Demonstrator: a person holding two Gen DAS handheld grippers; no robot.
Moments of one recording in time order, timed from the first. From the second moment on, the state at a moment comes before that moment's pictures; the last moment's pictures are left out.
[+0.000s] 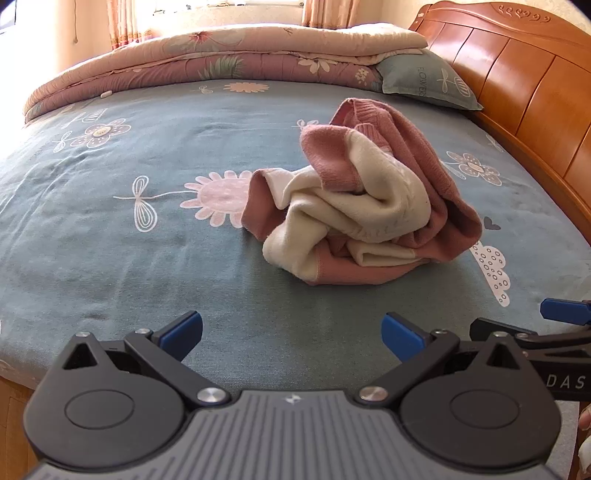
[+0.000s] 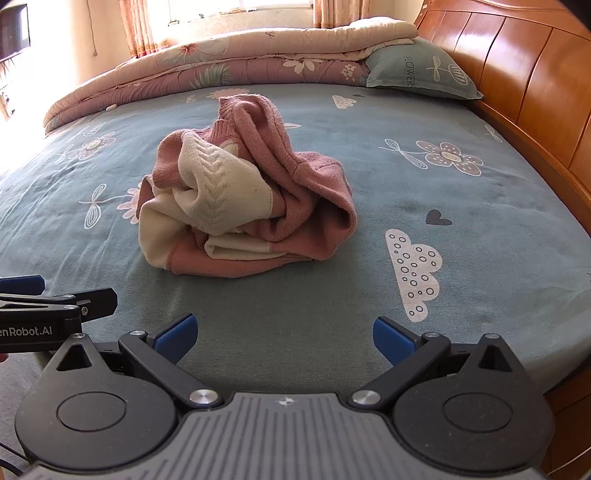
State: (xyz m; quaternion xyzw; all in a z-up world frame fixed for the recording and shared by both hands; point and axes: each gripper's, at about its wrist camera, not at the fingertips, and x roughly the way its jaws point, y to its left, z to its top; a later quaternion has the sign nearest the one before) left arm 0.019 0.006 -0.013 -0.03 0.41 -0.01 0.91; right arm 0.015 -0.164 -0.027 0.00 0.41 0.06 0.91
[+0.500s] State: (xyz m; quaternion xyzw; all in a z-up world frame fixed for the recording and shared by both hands) left arm 0.038 0.016 -0.016 -0.04 0.41 -0.01 0.91; right arm 0.045 -0.159 -0.025 0.00 0.41 0.05 0.91
